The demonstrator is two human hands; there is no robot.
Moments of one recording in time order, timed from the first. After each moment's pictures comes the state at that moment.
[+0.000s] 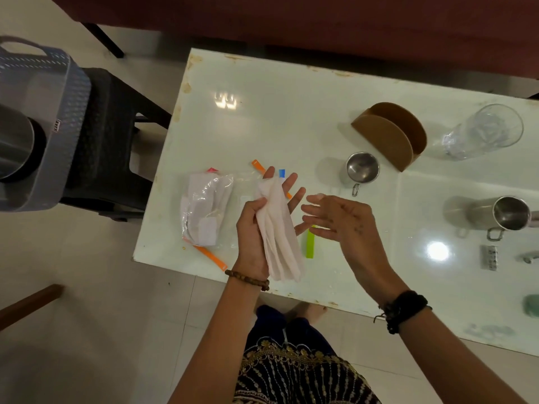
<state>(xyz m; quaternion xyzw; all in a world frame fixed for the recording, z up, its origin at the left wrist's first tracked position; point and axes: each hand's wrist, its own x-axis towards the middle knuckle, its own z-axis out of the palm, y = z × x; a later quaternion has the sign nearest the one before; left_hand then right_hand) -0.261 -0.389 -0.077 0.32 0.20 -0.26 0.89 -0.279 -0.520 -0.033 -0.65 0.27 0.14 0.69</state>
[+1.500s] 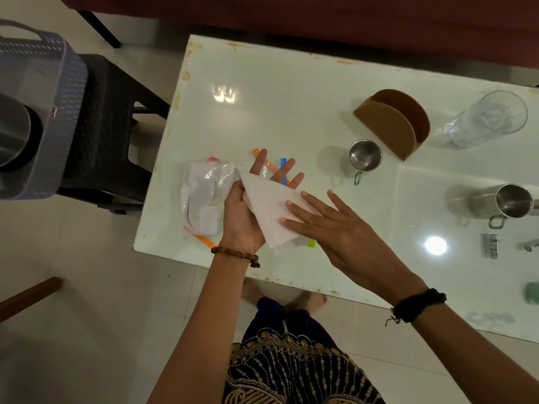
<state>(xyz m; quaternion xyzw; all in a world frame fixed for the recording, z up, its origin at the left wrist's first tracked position) -0.246 -0.368 -0.085 0.27 0.21 -0.32 0.88 -0.304 -0.538 -0.049 -0.92 -0.28 0.12 0.24</state>
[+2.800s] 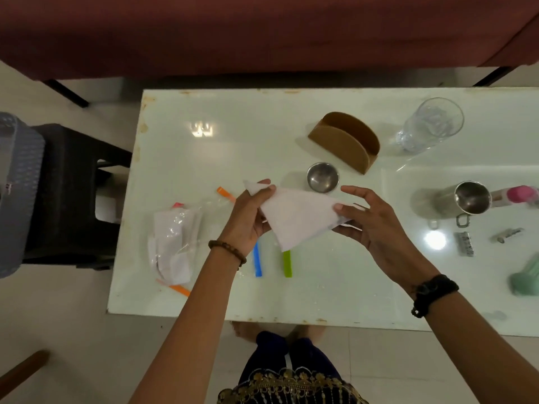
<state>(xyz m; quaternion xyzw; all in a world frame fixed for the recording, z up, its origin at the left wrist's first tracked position) -0.196 -0.432 -0.094 0.53 0.24 -0.35 0.73 -0.284 -0.617 -0.068 -0.54 0.32 0.10 0.77</state>
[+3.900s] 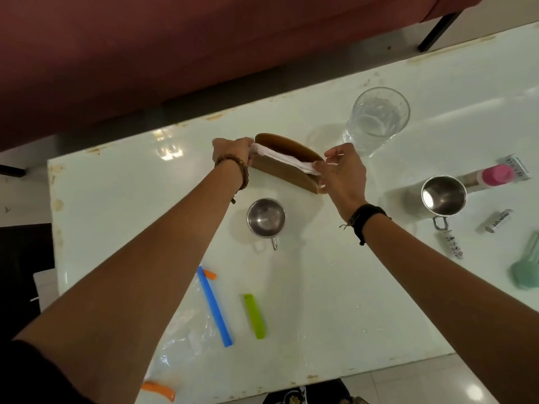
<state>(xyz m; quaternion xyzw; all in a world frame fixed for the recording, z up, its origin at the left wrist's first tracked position) -0.050 -0.606 -0.140 0.78 0.24 -0.29 0.50 -0.182 -0.710 -0.151 -0.67 0.49 -0.05 0.56</state>
